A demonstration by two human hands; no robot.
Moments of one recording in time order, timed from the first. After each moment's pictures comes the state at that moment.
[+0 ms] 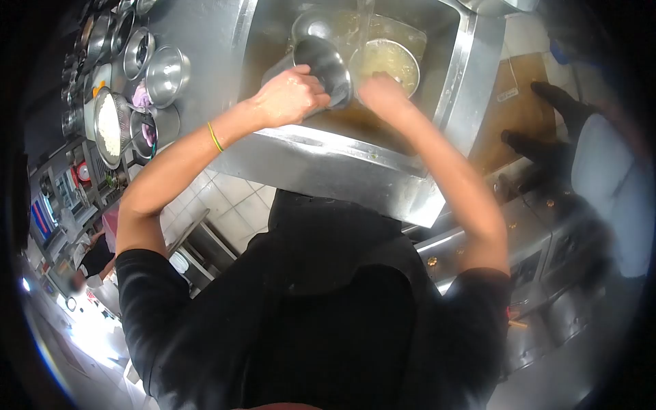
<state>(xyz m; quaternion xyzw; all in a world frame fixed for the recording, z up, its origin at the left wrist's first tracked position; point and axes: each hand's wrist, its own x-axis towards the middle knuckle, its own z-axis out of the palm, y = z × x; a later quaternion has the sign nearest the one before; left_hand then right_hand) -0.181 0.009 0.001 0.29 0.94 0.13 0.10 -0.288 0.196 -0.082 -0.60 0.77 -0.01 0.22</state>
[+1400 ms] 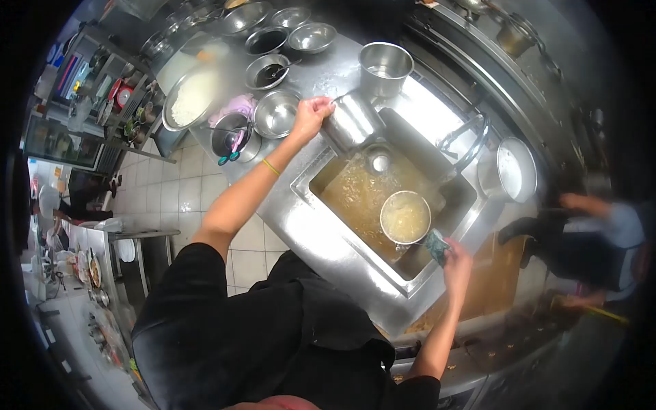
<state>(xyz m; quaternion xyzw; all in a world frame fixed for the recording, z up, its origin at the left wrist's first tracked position) -0.155 -0.151 0.021 -0.30 0.68 0.58 -0.33 -0.294 0.283 0.047 -0.30 0.87 -0.33 0.19</state>
